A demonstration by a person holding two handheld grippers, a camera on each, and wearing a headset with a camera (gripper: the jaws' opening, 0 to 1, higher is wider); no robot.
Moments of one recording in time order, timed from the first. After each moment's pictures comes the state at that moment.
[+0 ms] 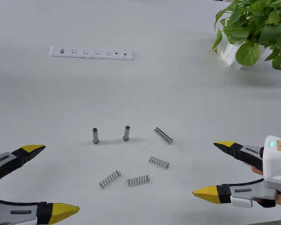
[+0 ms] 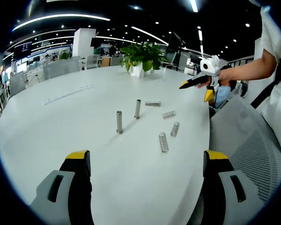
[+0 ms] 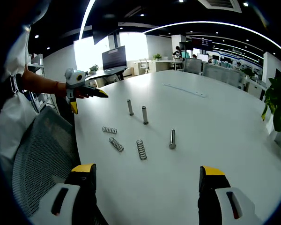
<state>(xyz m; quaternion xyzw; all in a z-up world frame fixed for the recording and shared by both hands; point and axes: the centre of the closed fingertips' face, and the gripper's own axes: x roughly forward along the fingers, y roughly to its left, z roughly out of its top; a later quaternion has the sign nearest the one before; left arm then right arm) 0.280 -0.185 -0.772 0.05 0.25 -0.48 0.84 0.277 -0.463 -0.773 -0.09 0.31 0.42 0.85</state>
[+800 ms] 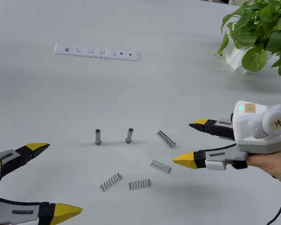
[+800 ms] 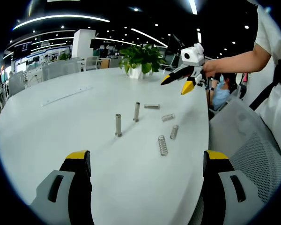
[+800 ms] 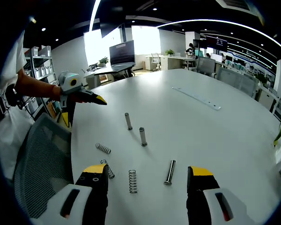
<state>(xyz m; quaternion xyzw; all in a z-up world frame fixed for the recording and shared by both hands) 0.283 -0.188 -0.769 0.04 0.24 -0.49 0.84 0.342 -0.398 -0.750 -0.13 0.32 0.46 0.82</state>
